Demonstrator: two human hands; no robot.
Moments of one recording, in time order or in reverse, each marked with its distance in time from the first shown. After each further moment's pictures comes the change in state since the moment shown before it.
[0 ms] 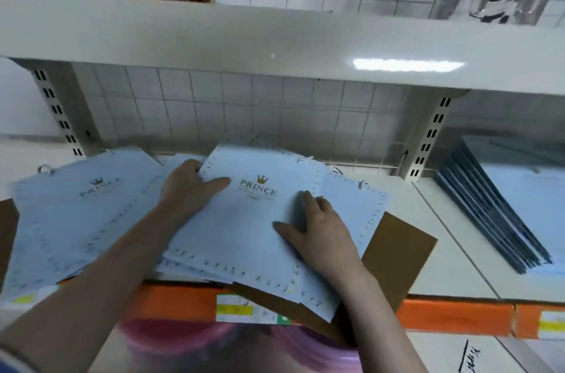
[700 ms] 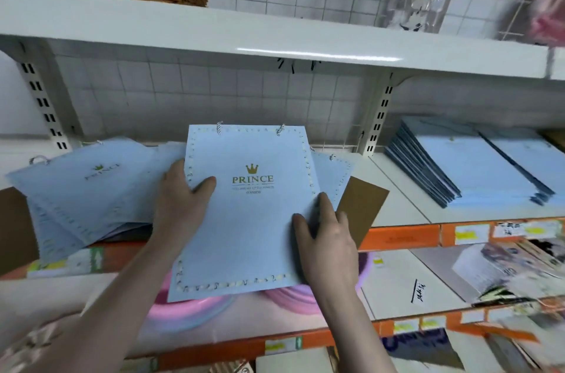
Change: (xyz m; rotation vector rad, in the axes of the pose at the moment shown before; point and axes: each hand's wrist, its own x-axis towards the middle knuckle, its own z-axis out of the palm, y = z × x) left_hand -0.104 -0.020 -0.034 -0.394 0.085 0.217; right_hand -0.122 -0.055 0.016 0.124 0.433 0.330
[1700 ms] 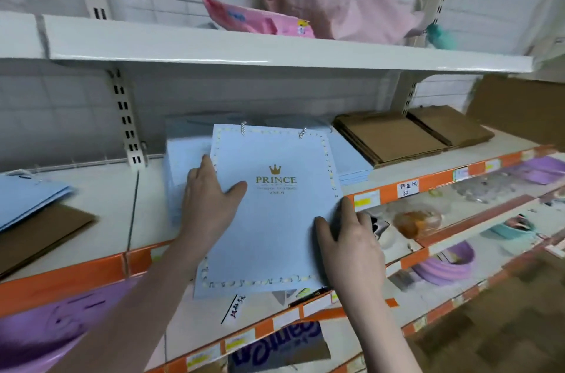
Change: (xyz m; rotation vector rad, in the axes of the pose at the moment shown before) left_hand -0.167 0.277 0.440 0.049 -0.280 0.188; right_hand 0.116 0.386 -0.324 -0.268 0.292 0.170
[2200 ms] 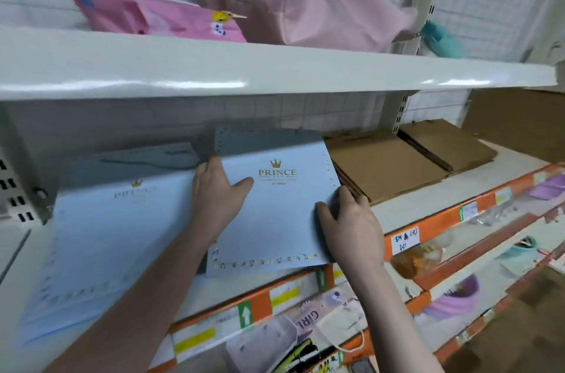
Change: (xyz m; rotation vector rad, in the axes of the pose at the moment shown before) left_hand 0.143 0.040 0.149 0.041 -0.053 0.001; right_hand 0.200 0.055 0.036 -0.021 -0.020 0.006
